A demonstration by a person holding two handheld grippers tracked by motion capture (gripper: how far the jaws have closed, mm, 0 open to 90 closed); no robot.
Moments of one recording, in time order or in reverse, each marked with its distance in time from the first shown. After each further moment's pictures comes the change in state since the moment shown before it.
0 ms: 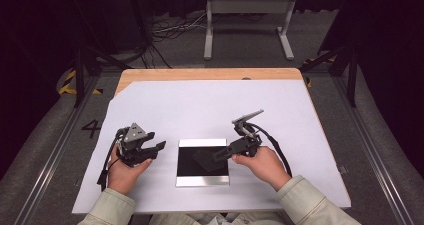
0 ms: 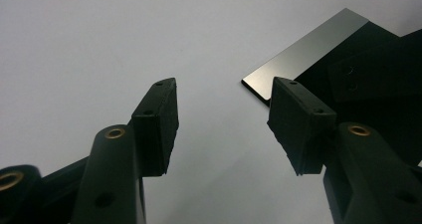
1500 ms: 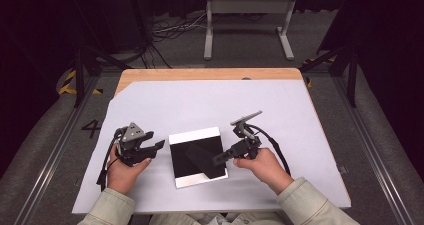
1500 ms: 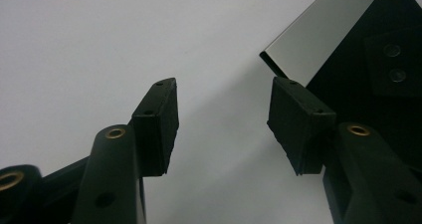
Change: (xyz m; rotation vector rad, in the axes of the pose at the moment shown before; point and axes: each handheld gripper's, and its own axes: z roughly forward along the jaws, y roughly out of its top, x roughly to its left) left arm 0.002 0.000 -0.002 -0.013 0.009 -0.012; right arm 0.012 -0.006 -0.003 0.024 0.103 -0.052
